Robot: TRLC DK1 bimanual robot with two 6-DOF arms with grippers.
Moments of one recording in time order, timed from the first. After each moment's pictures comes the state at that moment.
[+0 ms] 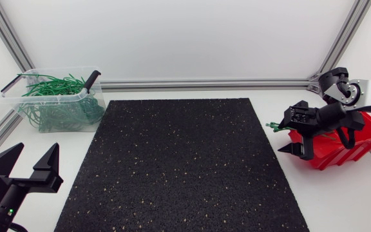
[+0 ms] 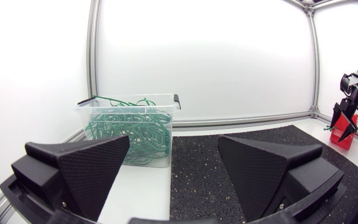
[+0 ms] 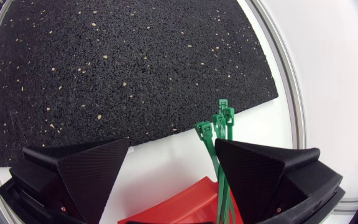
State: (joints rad) left arm 0.00 0.05 0.02 -0.01 0.00 0.02; right arm -0.18 1.70 1.00 -0.52 -0.29 -1.47
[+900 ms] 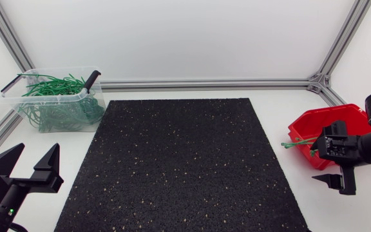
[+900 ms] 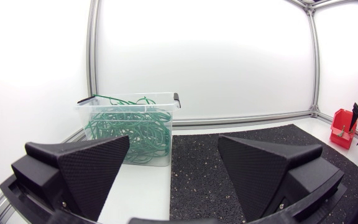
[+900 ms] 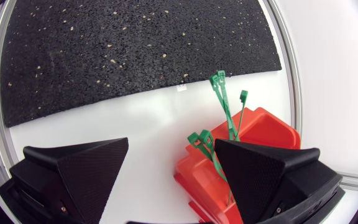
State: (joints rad) left arm 0.00 0.06 0.02 -0.01 0.00 0.02; right arm -0.36 1.32 0.71 -0.62 -0.21 -1.69
